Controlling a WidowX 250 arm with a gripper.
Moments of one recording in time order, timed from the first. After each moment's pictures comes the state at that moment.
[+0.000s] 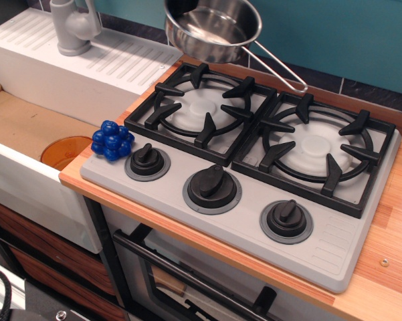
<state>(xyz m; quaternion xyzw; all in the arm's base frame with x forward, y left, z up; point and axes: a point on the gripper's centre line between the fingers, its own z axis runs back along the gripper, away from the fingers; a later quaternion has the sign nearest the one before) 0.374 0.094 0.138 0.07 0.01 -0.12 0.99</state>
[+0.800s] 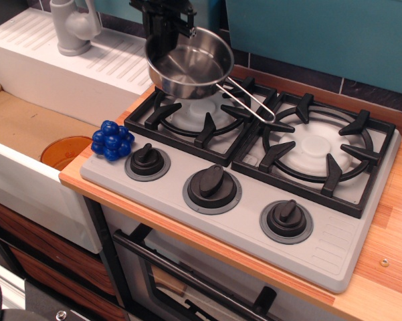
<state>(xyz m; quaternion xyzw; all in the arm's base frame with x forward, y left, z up) 0.370 0.121 0.083 0.05 -0.02 -0.11 0.99</state>
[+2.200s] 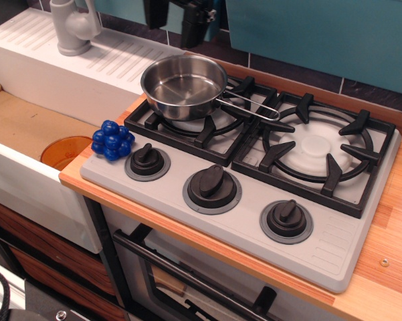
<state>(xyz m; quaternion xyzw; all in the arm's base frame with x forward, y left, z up) 0.366 0.096 0.110 0.06 0.05 -0.11 0.99</state>
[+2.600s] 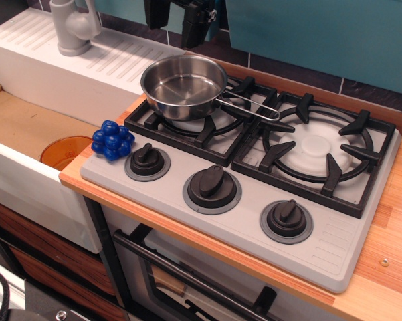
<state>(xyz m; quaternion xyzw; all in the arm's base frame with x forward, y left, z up) 0.366 0.096 0.111 0.06 0.05 -0.11 0.99</state>
